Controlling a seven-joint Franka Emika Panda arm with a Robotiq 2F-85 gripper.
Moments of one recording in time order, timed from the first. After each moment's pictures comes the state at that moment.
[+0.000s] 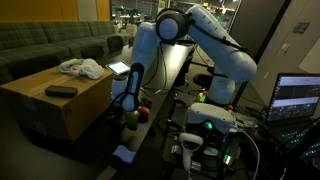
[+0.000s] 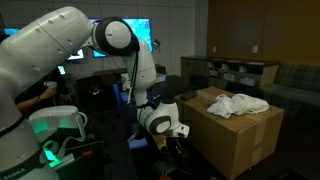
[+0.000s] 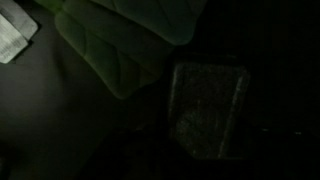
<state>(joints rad) 0.19 0.99 -0.03 -2.00 -0.04 3.08 0.22</state>
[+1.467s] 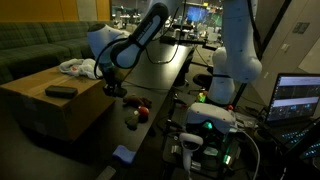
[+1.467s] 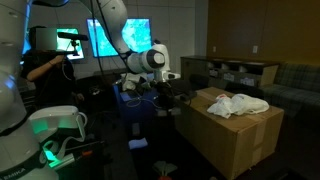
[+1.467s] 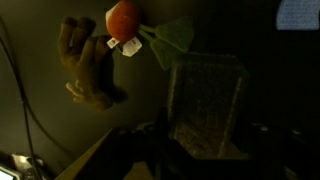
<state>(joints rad) 0.44 0.35 -0.14 -2.12 -0.31 2.33 0.54</state>
